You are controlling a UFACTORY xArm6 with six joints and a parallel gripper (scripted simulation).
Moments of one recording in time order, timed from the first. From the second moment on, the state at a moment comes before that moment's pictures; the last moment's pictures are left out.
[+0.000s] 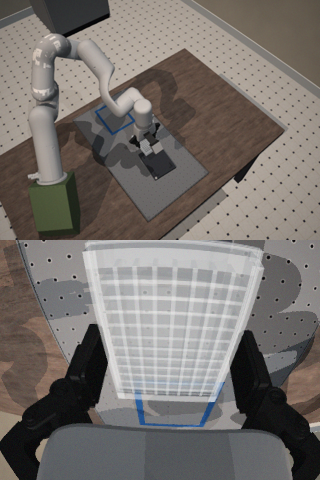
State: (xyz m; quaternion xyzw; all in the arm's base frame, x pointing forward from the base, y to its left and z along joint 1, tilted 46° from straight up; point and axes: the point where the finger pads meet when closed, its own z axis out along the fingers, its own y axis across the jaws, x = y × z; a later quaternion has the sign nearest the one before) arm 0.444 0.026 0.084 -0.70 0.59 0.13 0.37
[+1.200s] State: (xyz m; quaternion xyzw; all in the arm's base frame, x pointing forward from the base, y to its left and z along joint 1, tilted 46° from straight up) arm 0.409 0.107 0.145 -0.70 0.59 0.13 0.37
